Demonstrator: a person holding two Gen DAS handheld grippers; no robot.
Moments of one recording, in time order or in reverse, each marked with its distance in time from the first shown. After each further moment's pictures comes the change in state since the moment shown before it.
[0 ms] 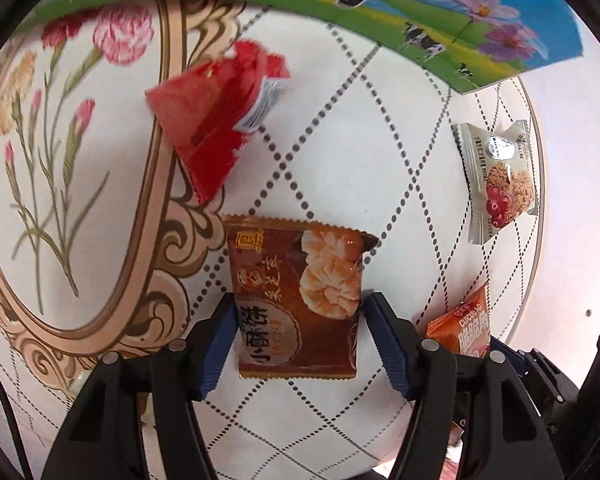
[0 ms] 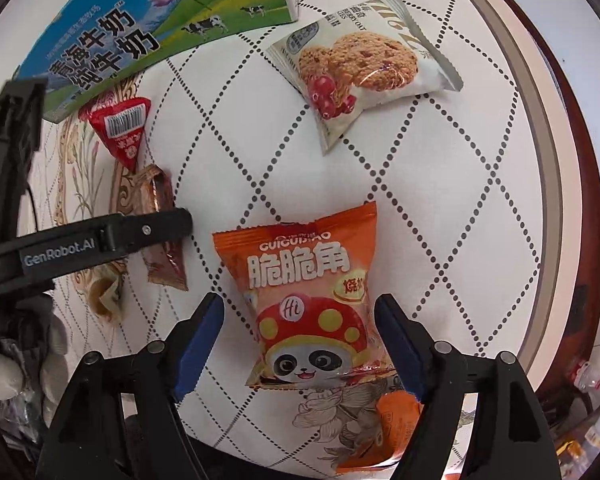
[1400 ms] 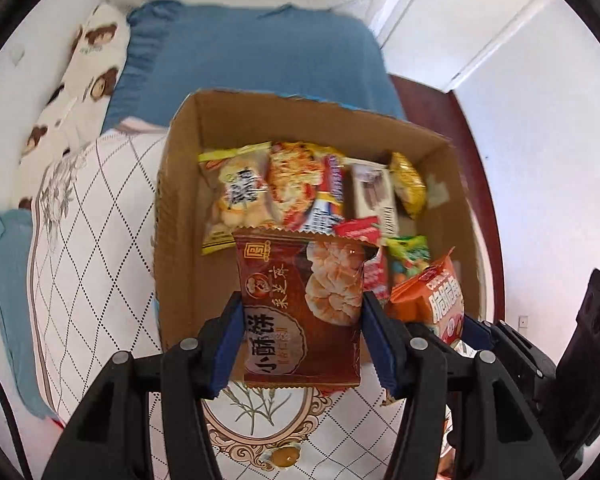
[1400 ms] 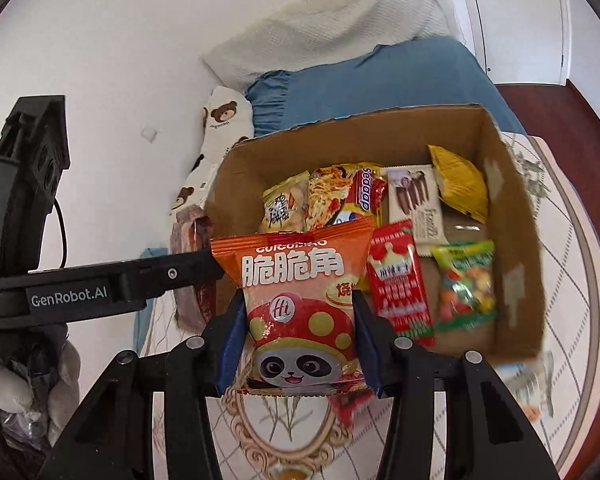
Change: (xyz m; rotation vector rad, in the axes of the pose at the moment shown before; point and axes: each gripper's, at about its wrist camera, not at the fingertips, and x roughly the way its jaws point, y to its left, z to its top) left arm -0.242 0.036 0.197 0.058 -0.174 0.070; right arm -0.127 0.157 0.210 -0.084 -0.350 0.293
